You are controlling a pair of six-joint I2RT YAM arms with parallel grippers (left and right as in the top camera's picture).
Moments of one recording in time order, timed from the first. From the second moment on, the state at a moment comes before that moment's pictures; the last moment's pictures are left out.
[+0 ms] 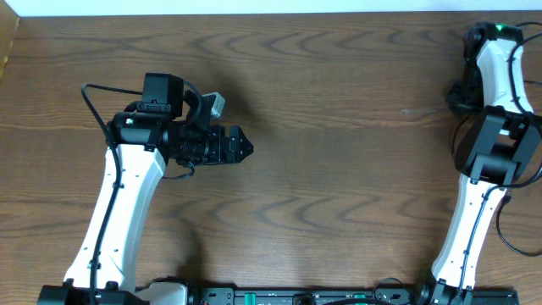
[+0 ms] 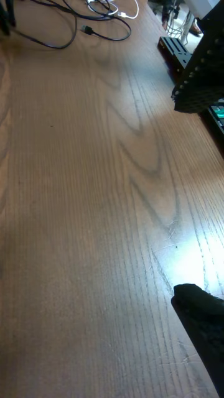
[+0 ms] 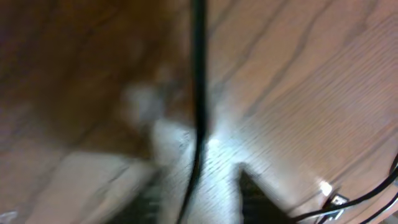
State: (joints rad) left arm -0.08 1.42 1.23 -1.09 0.54 -0.09; right arm -0.24 2.61 2.36 -1.52 0.31 0.41
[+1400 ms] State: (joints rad) left arm -0.08 1.42 1.23 -1.09 0.54 -0.09; right arm -0.56 2.32 2.89 -1.22 0.00 0.34
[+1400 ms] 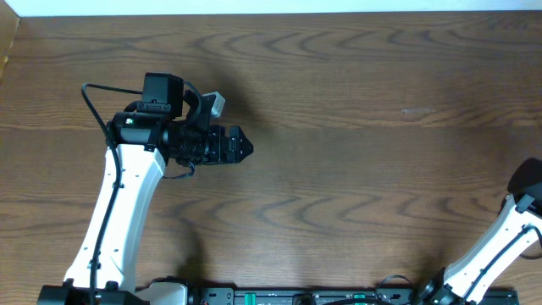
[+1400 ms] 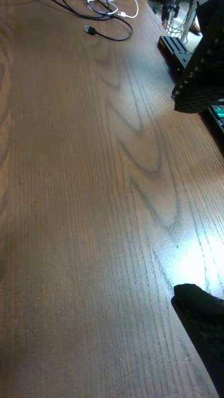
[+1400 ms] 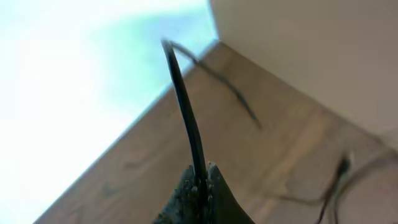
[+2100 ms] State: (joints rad) left arm -0.08 1.42 1.23 -1.08 0.54 -0.09; right arm -0.50 2.30 2.89 -1.14 -0.67 -0.10
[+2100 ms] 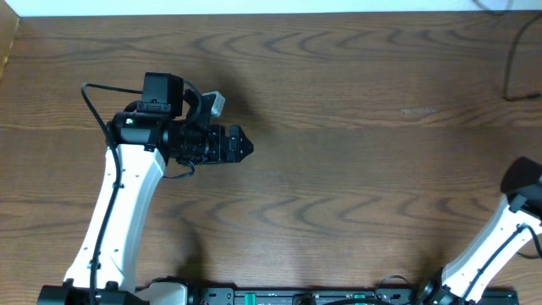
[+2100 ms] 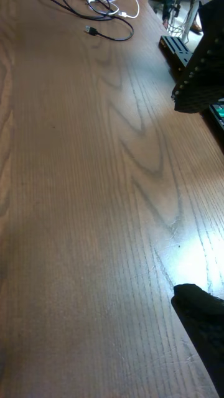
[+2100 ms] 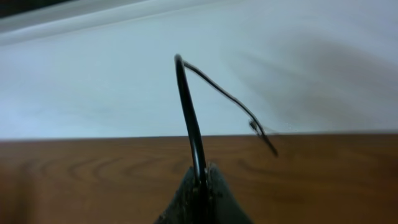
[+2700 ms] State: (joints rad) left arm -0.08 1.42 1.23 -1.07 0.54 -0.07; right arm -0.54 2.30 2.80 -1.16 -0.12 -0.01
